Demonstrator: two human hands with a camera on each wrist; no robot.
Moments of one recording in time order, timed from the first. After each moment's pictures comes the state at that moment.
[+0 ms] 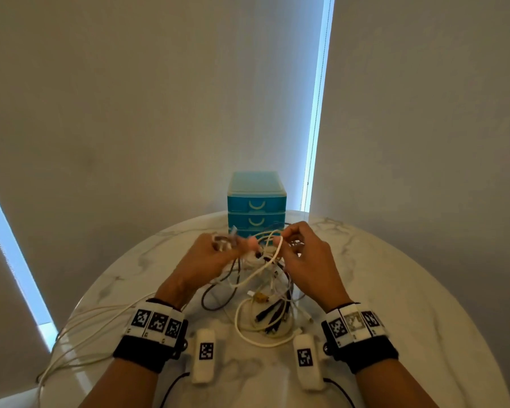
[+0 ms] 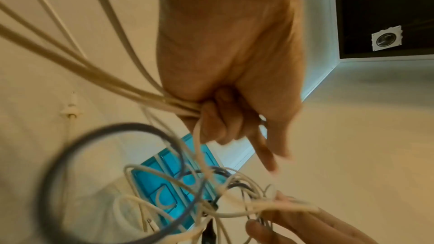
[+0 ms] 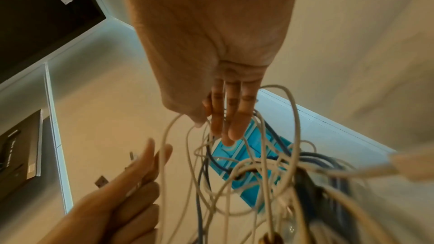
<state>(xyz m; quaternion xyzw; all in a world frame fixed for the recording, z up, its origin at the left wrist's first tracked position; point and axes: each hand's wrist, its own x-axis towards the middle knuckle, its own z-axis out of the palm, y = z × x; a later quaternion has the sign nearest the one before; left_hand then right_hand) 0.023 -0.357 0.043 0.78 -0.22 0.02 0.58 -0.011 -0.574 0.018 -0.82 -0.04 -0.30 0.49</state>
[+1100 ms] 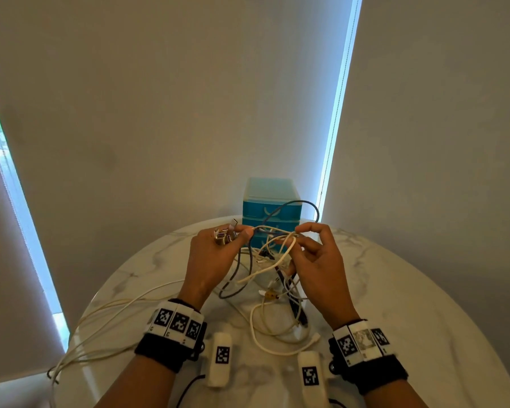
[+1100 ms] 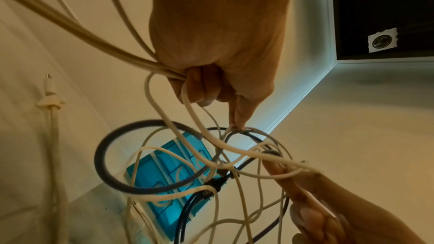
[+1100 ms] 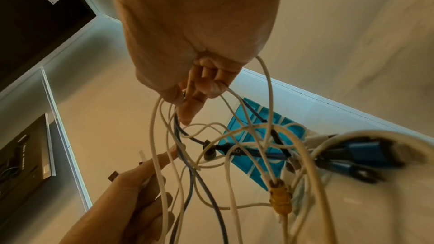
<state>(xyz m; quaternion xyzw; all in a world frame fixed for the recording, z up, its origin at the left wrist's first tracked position) 0.042 -0.349 0.032 0.77 -0.17 0.22 0.58 -0.024 -0.547 0.032 -0.71 -0.08 -0.28 0.64</state>
